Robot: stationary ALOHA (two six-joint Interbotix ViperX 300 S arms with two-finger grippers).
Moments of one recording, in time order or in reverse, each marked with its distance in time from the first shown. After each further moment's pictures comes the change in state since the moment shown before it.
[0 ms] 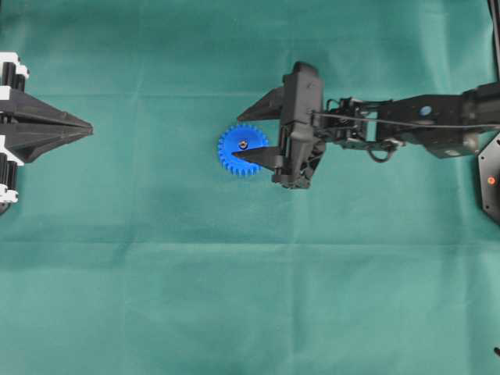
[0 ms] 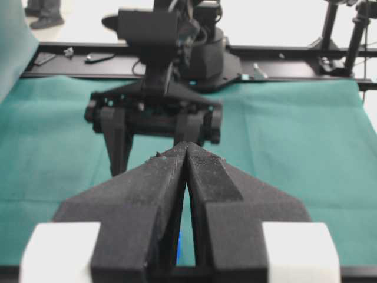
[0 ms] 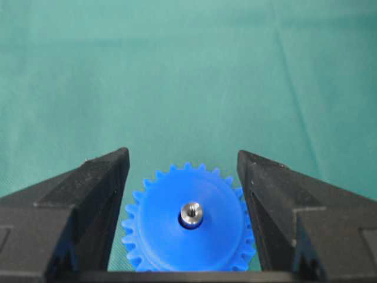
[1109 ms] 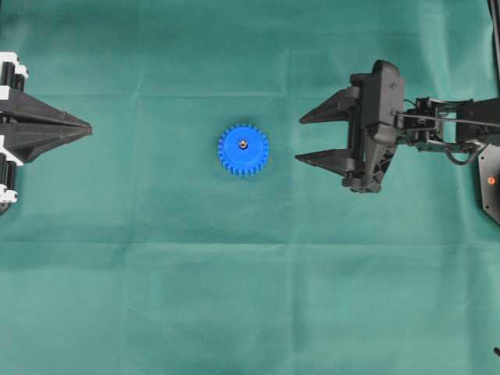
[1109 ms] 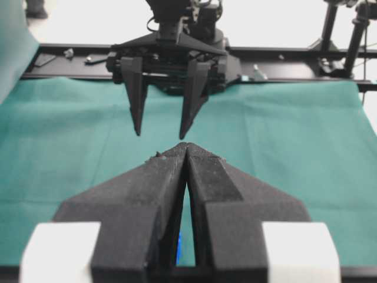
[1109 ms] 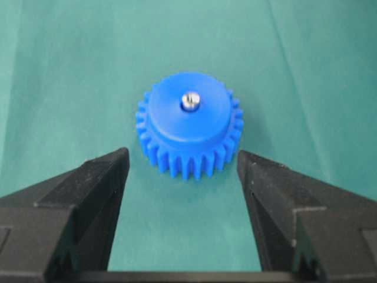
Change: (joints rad) left arm 0.002 -0.003 0.000 0.000 0.003 0.000; right arm 0.002 -0.304 0.270 -0.002 0.058 0.000
